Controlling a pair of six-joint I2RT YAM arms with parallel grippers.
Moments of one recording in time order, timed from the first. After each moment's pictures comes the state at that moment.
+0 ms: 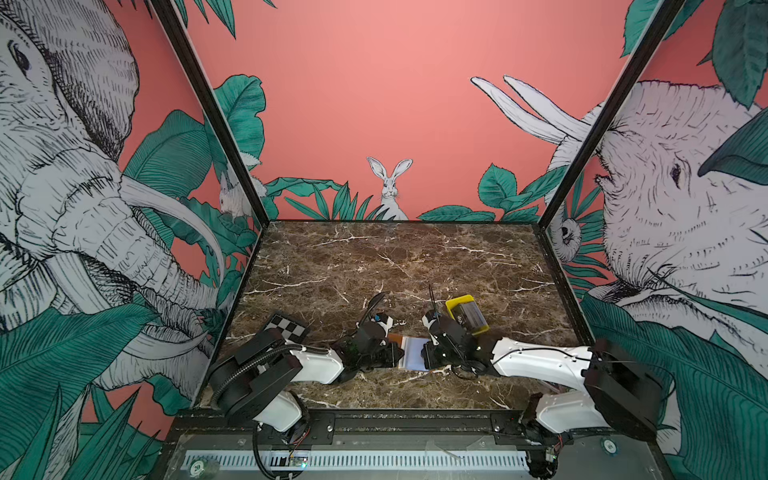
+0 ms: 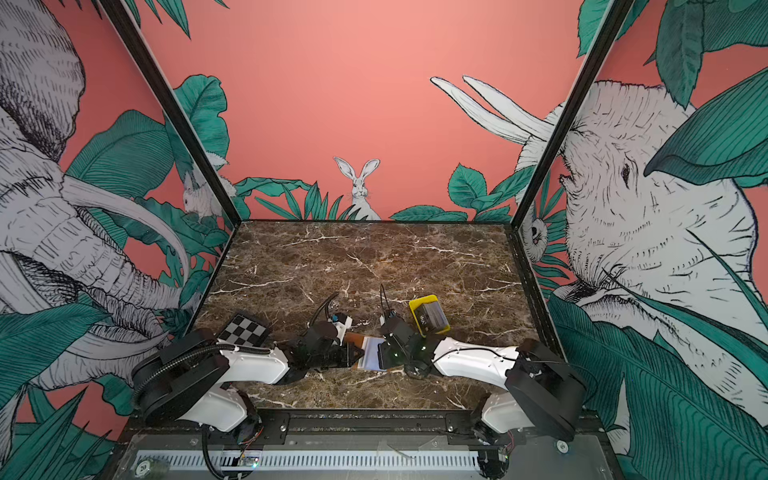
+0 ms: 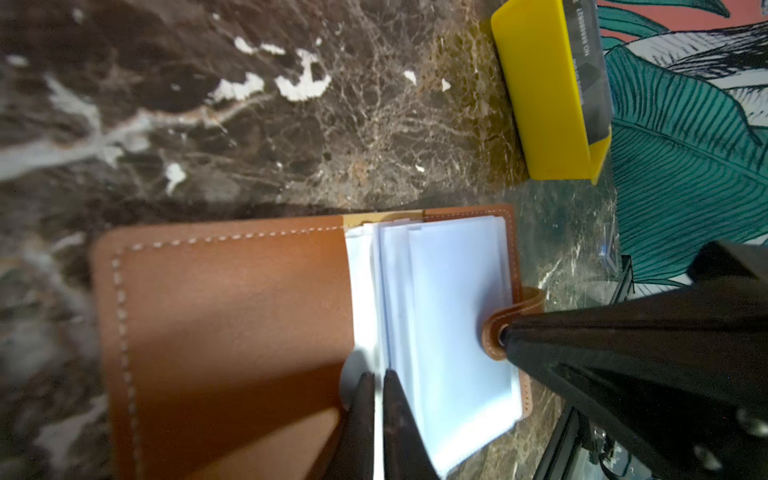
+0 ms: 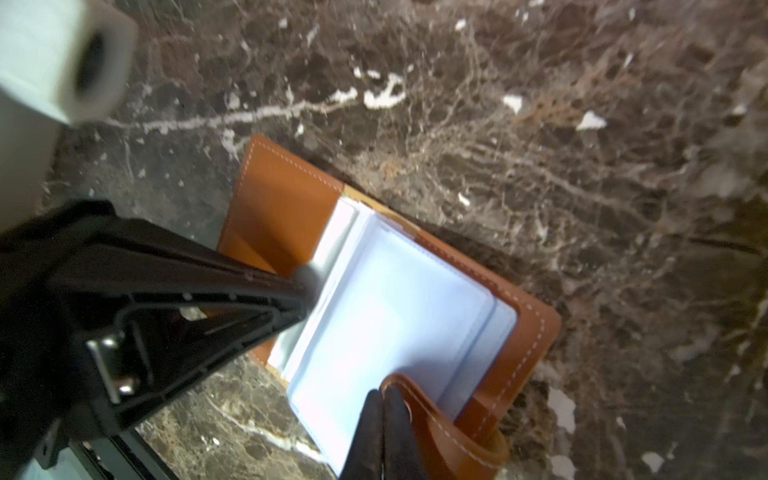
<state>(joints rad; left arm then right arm) -0.91 1.48 0.36 0.42 0.21 -0.87 0.97 1.38 0.59 -0.17 -0.02 0.66</state>
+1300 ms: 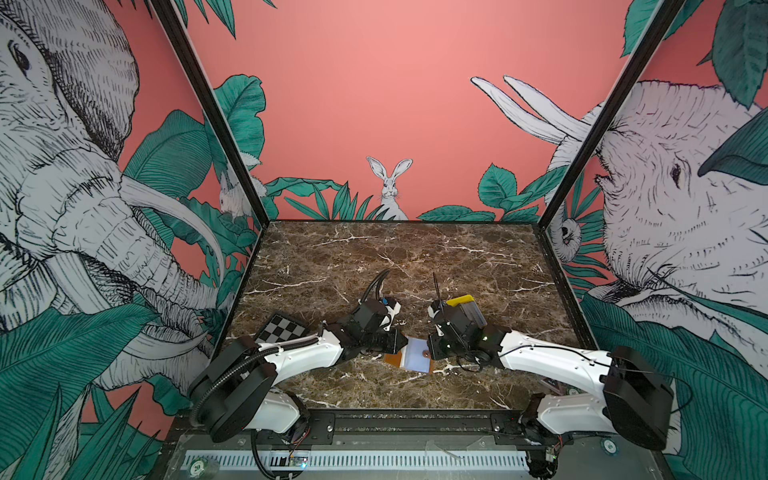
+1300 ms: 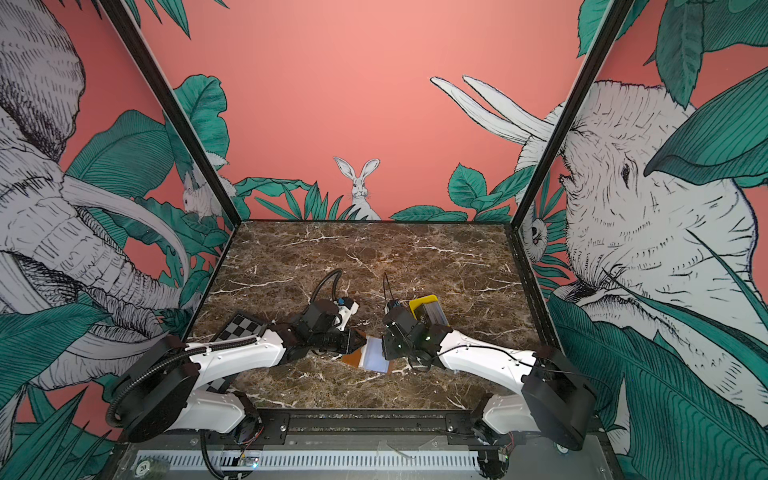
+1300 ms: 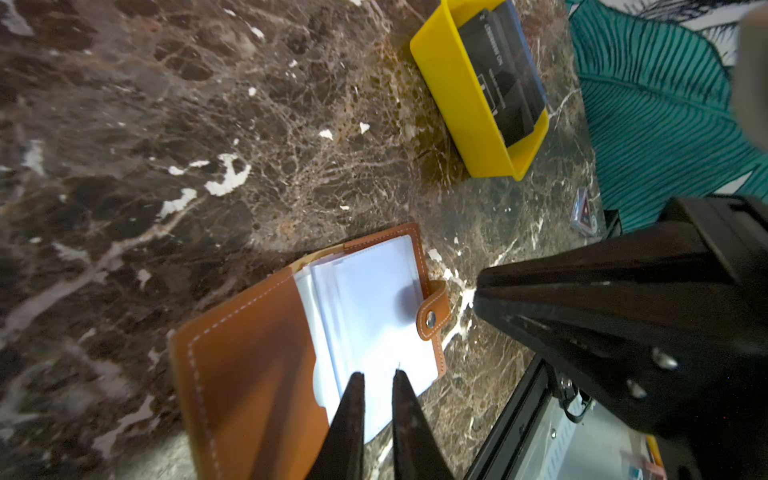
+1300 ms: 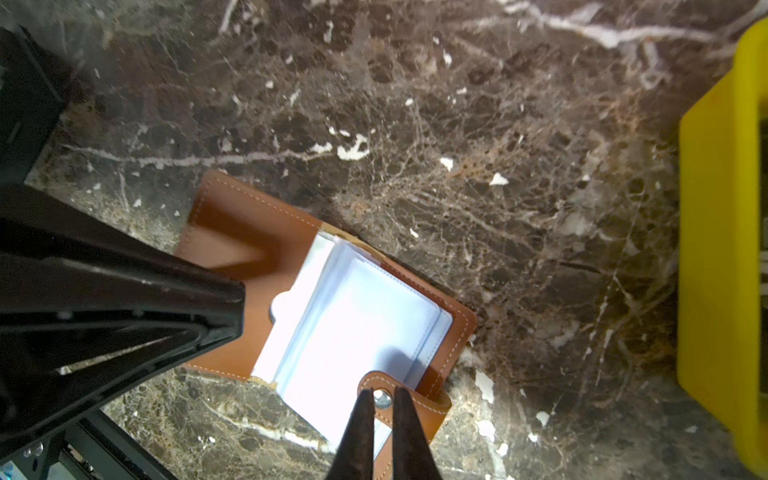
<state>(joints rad) -0.83 1.39 0.61 -0.02 0.37 -0.62 0.92 1.33 0.70 -0.35 0.02 0.60</state>
